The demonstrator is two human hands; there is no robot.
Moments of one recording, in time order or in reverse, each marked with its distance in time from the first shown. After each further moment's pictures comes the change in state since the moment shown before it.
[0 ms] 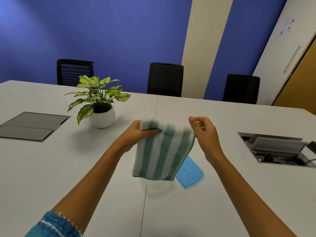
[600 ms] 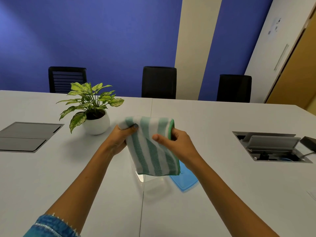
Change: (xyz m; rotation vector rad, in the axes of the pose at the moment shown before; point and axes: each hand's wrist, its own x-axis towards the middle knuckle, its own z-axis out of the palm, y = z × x) left_hand 0.015 -0.012 -0.020 -0.369 0.098 0.003; right_hand -0.021 -0.023 0.034 0.036 -0.335 0.107
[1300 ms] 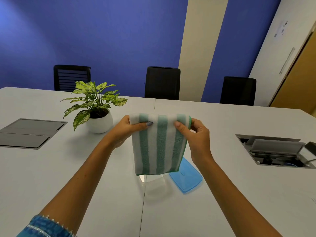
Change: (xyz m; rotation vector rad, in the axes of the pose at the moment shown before) left_hand -0.001 0.035 0.014 0.290 -0.122 0.044; right_hand 0.013 0.003 -0.019 0.291 0.352 -0.128
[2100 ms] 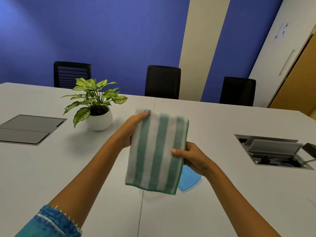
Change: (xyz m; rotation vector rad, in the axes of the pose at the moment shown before) left_hand 0.004 0.000 0.018 -0.206 0.168 -0.342; right_hand -0.008 0.041 -0.031 0.021 -0.596 0.434
